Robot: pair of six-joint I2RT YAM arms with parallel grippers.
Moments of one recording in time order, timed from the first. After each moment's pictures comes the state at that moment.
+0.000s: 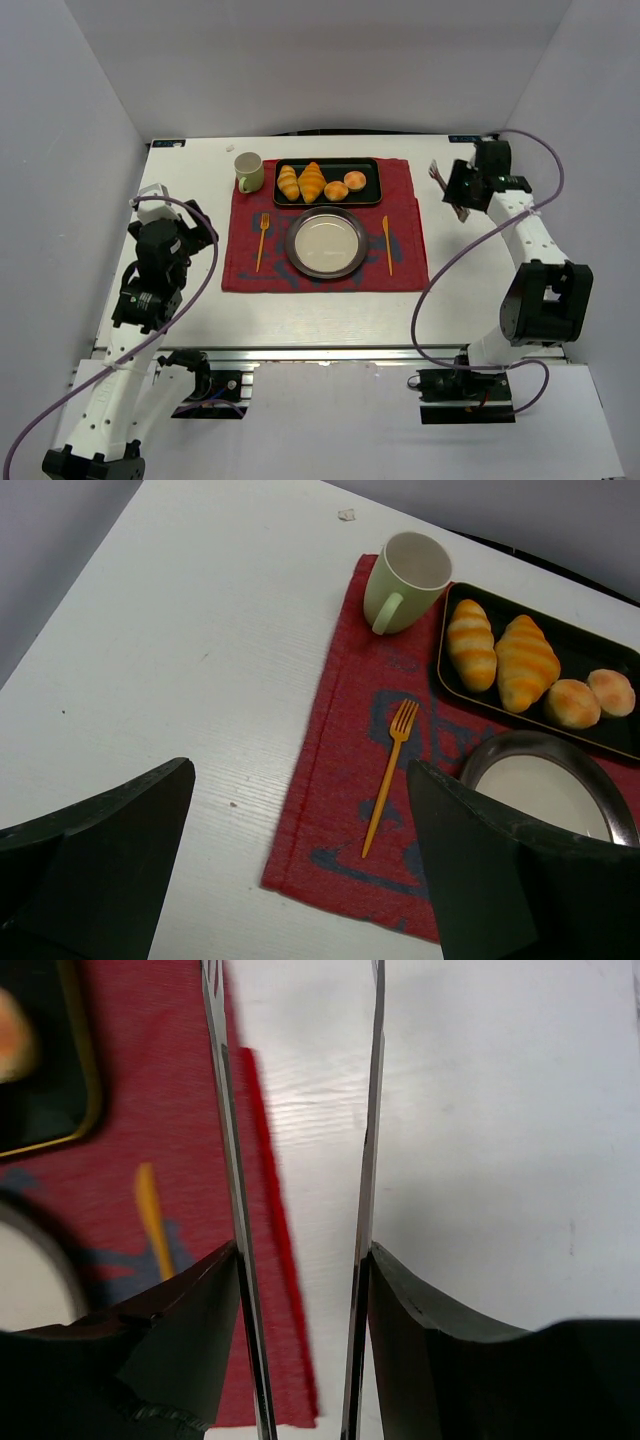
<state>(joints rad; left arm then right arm) -0.22 0.69 0.84 -0.44 -0.40 -0.34 -0.01 1.56 1.26 -0.54 0.00 0.21</state>
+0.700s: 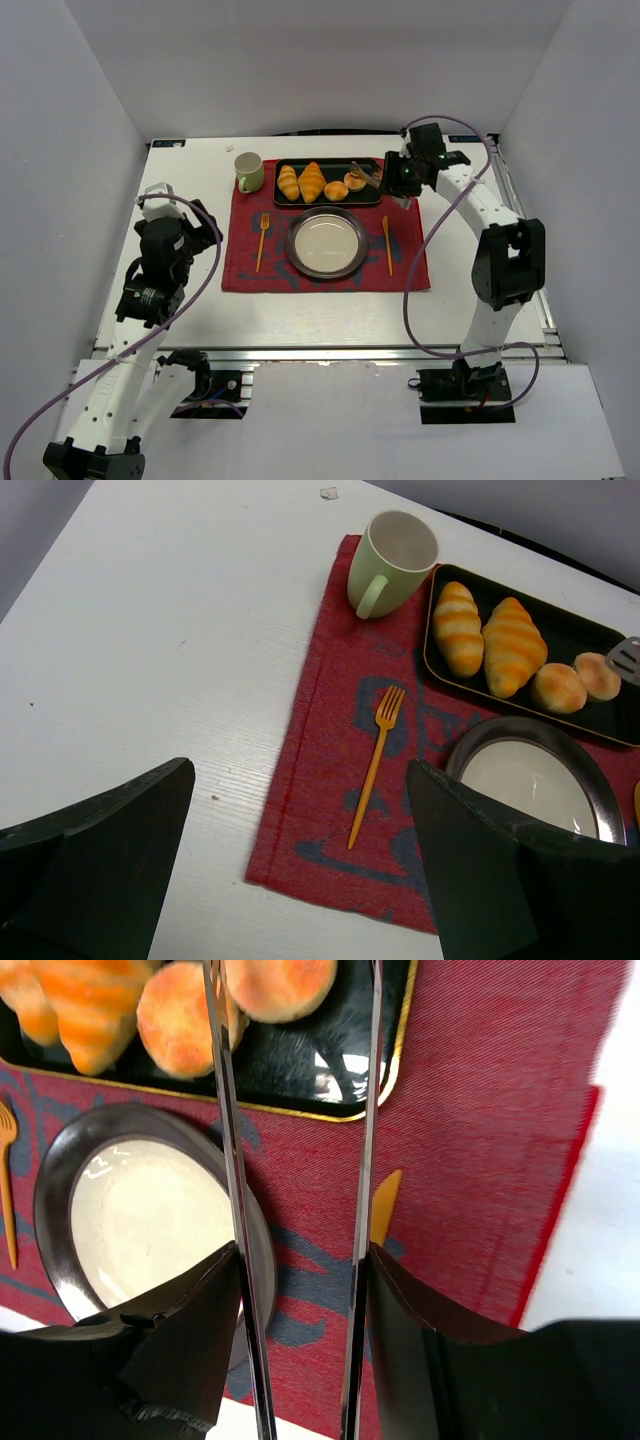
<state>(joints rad) -0.22 0.72 0.83 -0.43 -0.36 -0.37 0.28 1.85 1.59 -0.61 -0.20 0.25</state>
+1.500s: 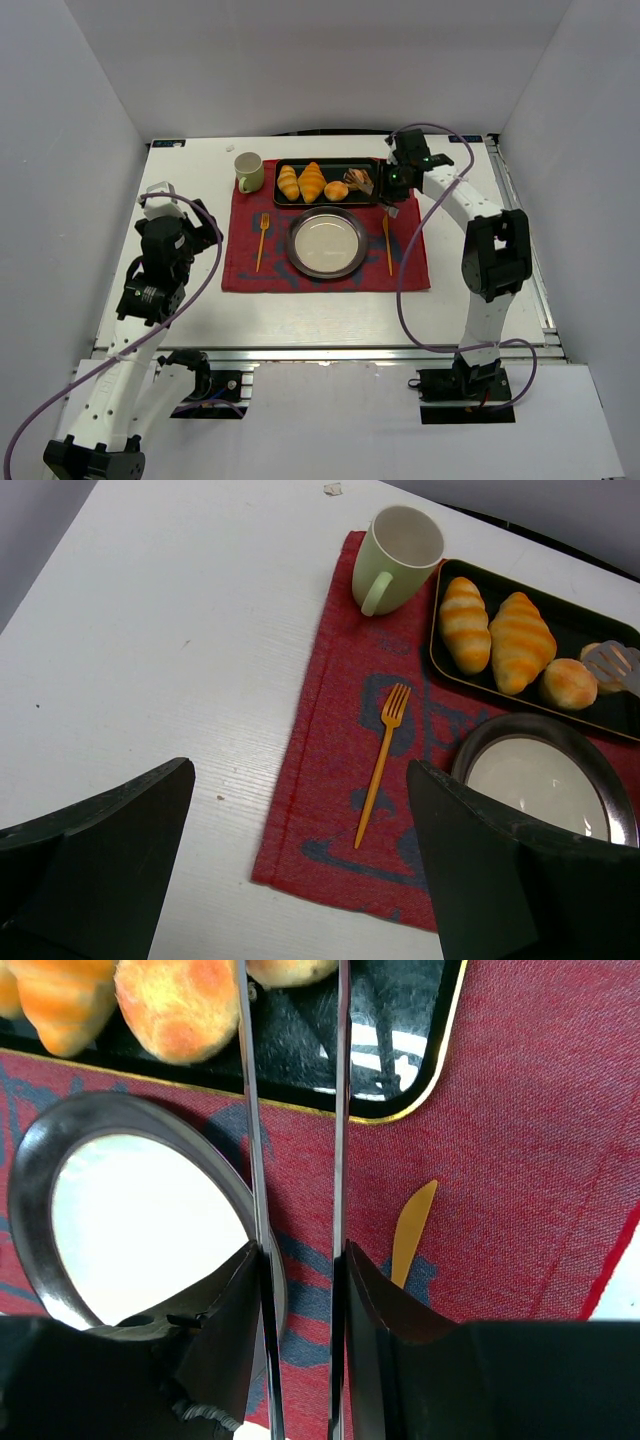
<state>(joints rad) -0.22 0.73 0.83 -0.43 -0.36 -0.35 0.32 1.94 1.60 -0.59 -0.21 0.27</state>
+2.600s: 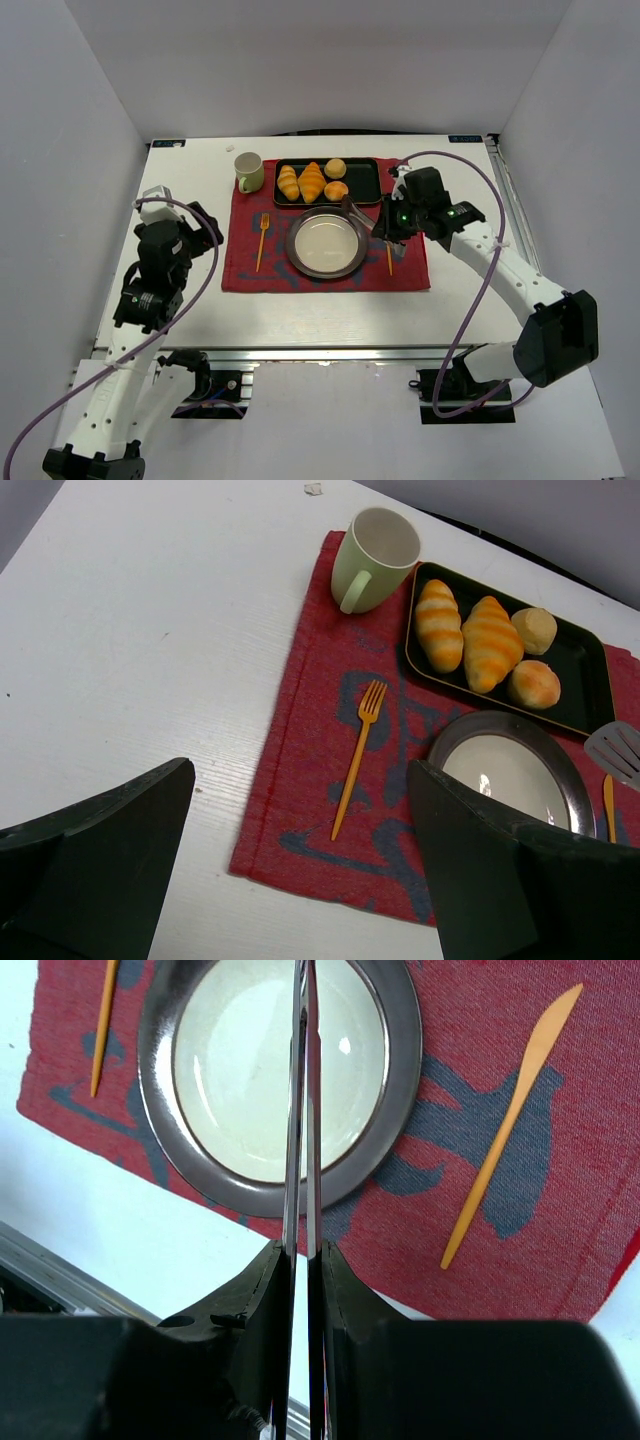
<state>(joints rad) -0.22 0.69 0.82 -0.44 -0.33 -0.40 0.48 1.36 1.13 -0.56 -0.22 0.31</state>
